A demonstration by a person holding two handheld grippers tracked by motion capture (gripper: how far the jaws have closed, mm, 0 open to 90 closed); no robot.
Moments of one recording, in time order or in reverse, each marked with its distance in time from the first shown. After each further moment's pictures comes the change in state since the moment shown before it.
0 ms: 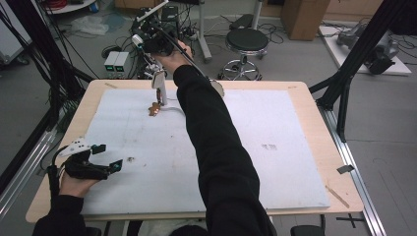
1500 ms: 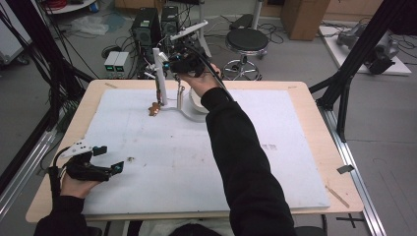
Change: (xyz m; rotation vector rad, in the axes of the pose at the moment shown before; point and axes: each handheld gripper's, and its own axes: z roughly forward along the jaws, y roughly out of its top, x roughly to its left) left arm -0.005 -0.001 0.001 0.024 -0.003 -0.003; right arm 0.012 -0.066 -0.079 -0.025 0.029 0.100
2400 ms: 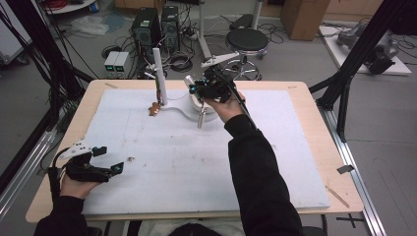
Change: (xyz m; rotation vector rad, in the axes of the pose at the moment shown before) left arm -0.004 0.001 -0.004 -0.008 -0.001 0.001; right arm -0.004 -0.082 -0.042 0.018 -0.045 0.095
